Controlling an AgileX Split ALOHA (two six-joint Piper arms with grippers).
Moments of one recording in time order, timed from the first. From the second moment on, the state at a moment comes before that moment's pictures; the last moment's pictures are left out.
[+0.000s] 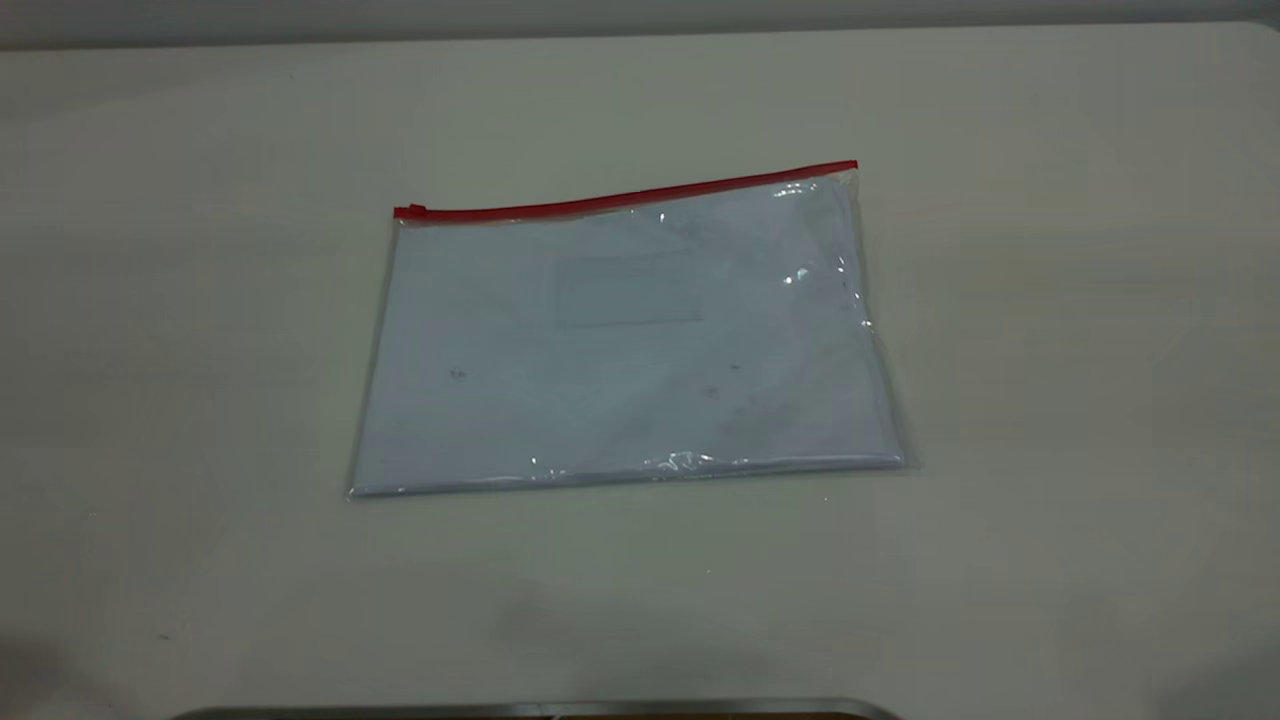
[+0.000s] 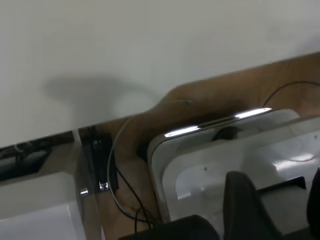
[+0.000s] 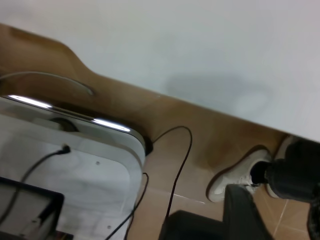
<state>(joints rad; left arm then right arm) 0.09 0.78 -0.59 -0.28 1.12 0.32 0.28 0.75 -0.54 0.01 1.14 -0.03</state>
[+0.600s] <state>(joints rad) 0.09 0.47 -0.50 -0.25 1.15 0.33 0.28 0.68 -0.48 0.01 1.09 -0.03</state>
